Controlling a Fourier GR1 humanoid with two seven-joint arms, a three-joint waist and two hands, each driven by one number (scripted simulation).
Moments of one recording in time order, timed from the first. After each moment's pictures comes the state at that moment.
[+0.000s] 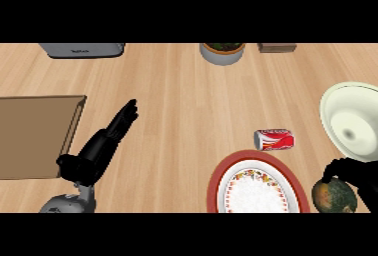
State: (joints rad) left arm -0.08 0.11 -0.14 -1.63 0.00 -0.15 0.08; right arm 0.27 -0.61 0.09 -1.98 0.77 -0.01 -0.17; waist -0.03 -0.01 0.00
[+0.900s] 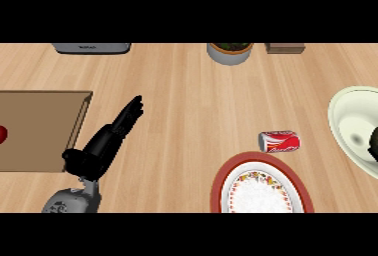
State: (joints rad) left arm -0.12 0.09 -0.14 -1.61 -0.01 -0.18 0.09; right arm 0.00 -0.62 -0.30 -1.70 0.56 0.01 -0.22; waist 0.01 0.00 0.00
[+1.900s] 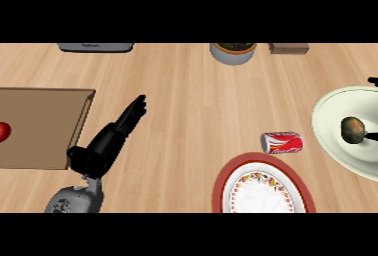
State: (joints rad) left arm -0.13 0.08 -0.14 -1.60 -0.02 -0.19 0.10; right arm -0.47 -0.70 -0.26 -0.77 0.62 0.15 -0.53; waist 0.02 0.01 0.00
